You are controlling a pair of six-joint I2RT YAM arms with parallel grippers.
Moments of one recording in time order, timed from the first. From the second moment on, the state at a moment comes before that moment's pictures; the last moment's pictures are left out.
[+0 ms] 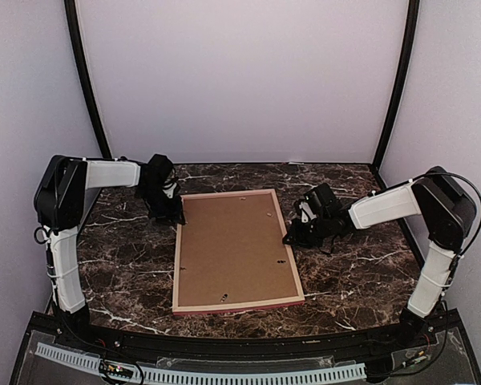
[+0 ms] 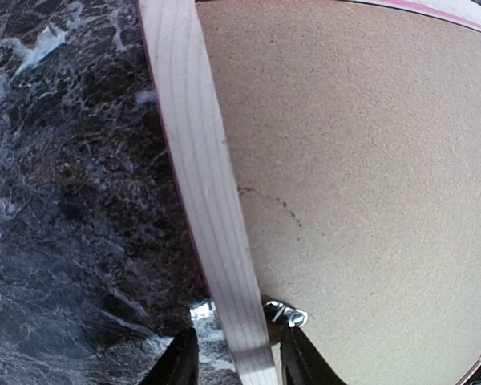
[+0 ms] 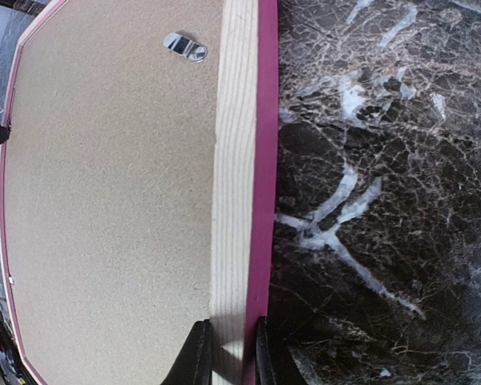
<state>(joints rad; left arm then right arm) -0.34 2.05 1.47 -0.69 0.23 -0.32 0.62 1.80 0.93 -0.06 -0.24 0.61</state>
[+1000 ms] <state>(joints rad) -0.34 2.06 1.48 -0.64 0.12 -0.32 0.62 1.81 0.93 -0.04 -0.25 0.61</state>
